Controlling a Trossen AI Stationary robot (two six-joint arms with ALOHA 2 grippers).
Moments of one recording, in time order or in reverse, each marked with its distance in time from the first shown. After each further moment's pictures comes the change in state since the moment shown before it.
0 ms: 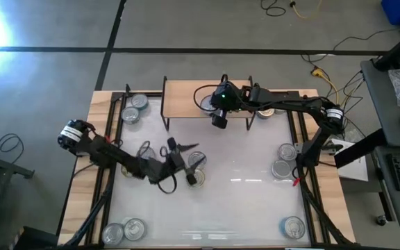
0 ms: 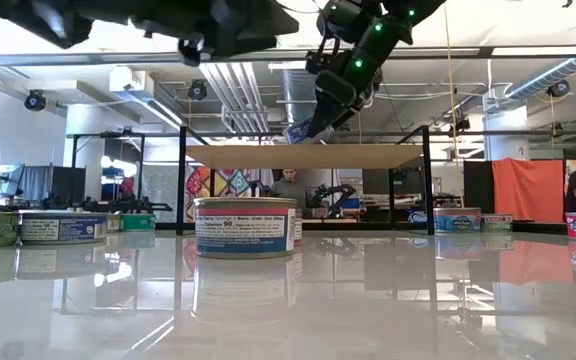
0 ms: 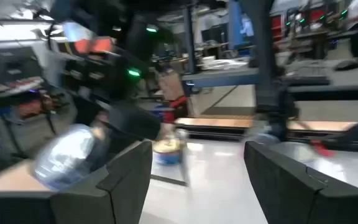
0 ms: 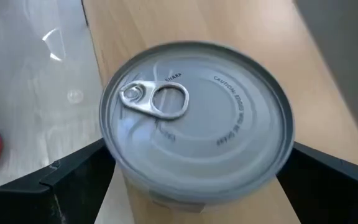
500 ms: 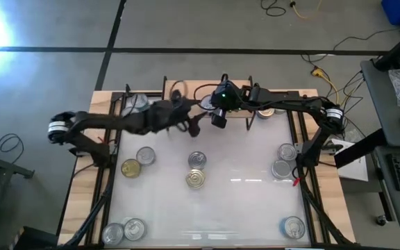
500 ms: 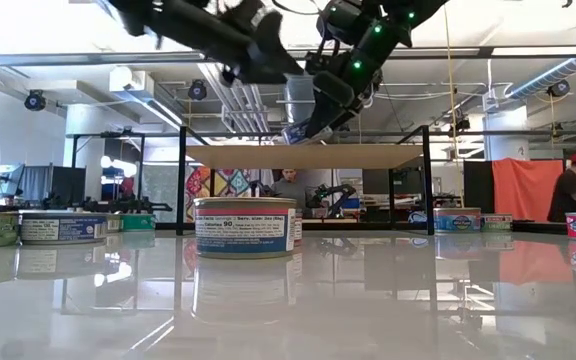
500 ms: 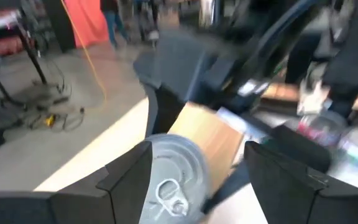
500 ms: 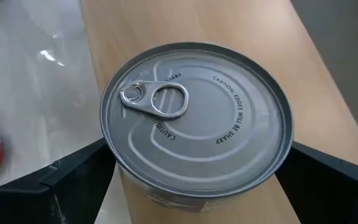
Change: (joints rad) left arm 0.538 -0.124 0.269 -0.707 0.569 -0.165; right arm -0.005 0.002 -0.008 0.028 -0.025 0.015
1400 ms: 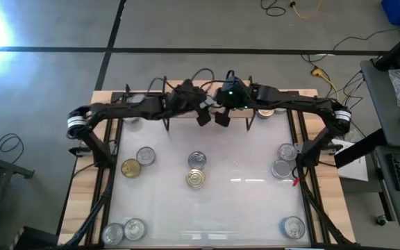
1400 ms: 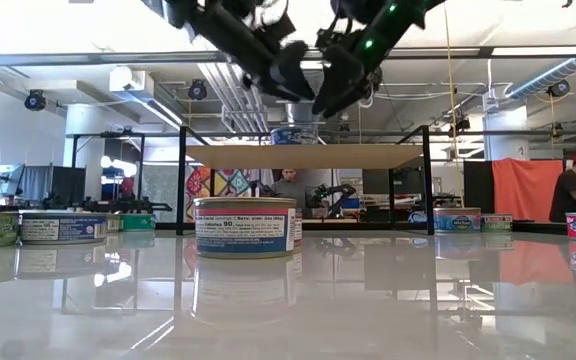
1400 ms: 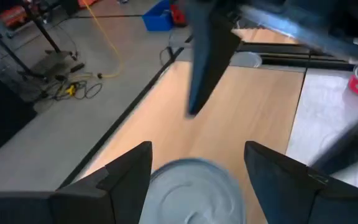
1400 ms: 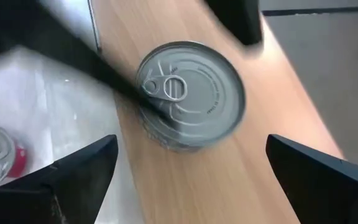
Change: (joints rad) left arm 0.089 0.143 0.303 -0.374 -0.001 0.090; right arm 0.000 -0.108 -0.011 -0.036 -0.006 0.007
